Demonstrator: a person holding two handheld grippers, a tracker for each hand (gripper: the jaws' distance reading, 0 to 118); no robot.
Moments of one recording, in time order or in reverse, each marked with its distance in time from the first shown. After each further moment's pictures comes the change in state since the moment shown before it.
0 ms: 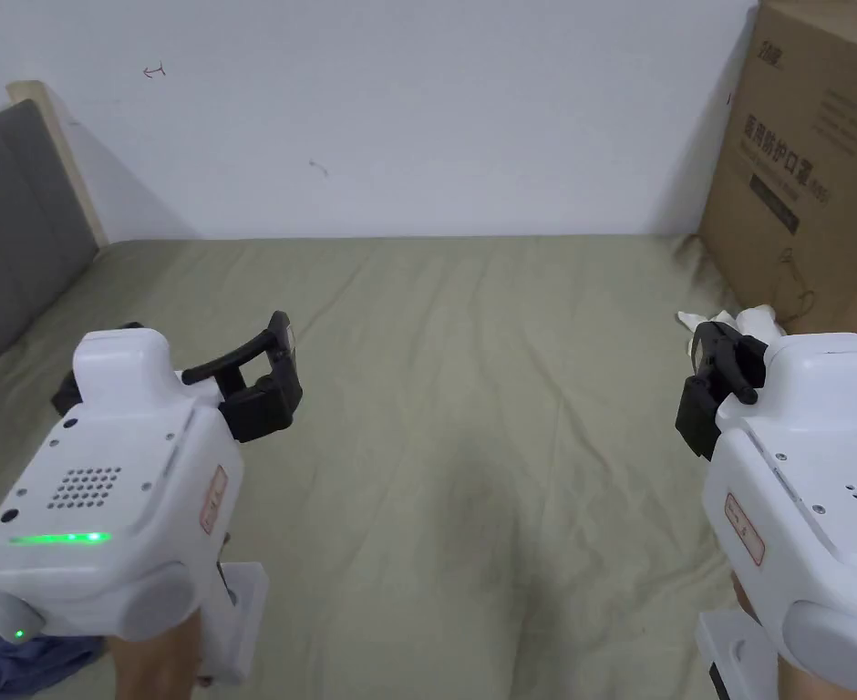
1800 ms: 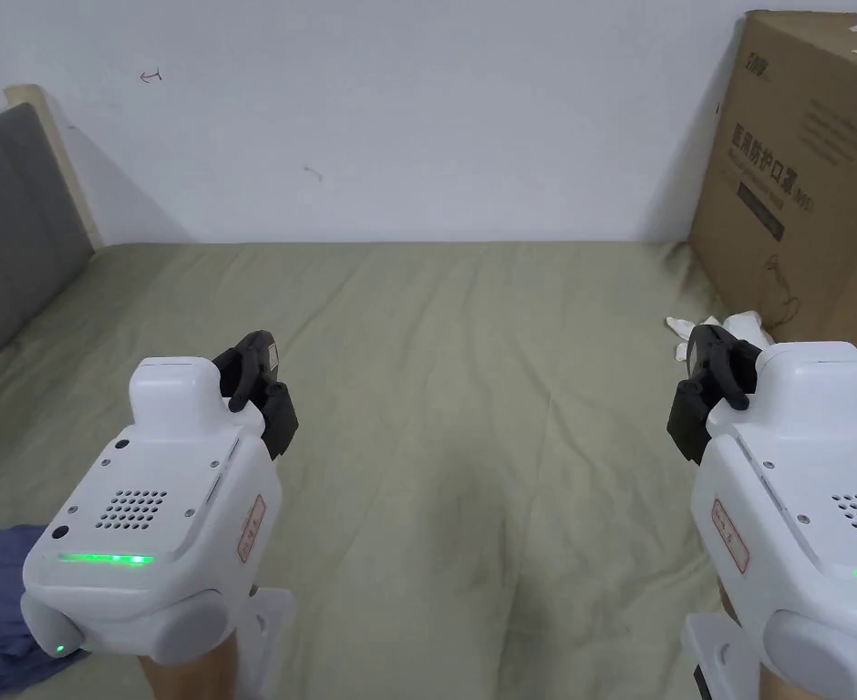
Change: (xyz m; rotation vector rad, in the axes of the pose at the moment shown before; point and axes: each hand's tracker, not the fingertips) left arm 0.023 -0.011 0.010 -0.054 -0.074 0.023; right arm 0.003 0.001 0.010 0.026 -0.017 -0.007
